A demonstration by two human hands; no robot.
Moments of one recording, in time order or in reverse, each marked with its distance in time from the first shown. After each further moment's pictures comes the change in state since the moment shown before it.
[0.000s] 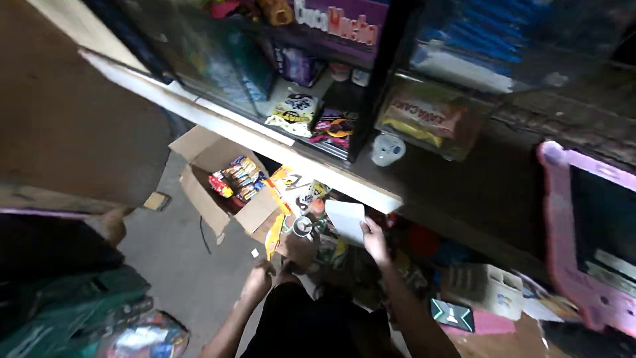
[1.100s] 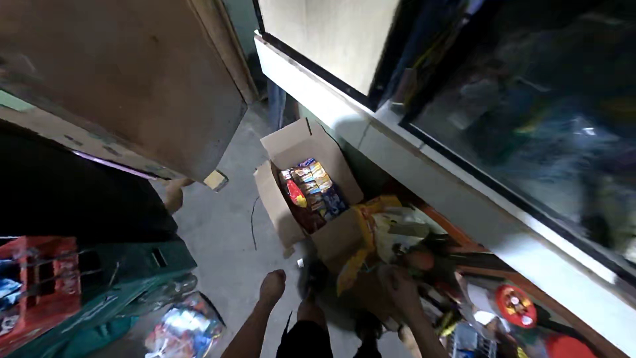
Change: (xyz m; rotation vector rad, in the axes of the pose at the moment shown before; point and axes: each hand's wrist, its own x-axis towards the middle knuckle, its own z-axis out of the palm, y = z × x) left_hand 0.103 -0.269 -0.145 -0.206 -0.094 -0.454; right_hand 0.040 -0.109 0.264 -0.655 -0.395 0.046
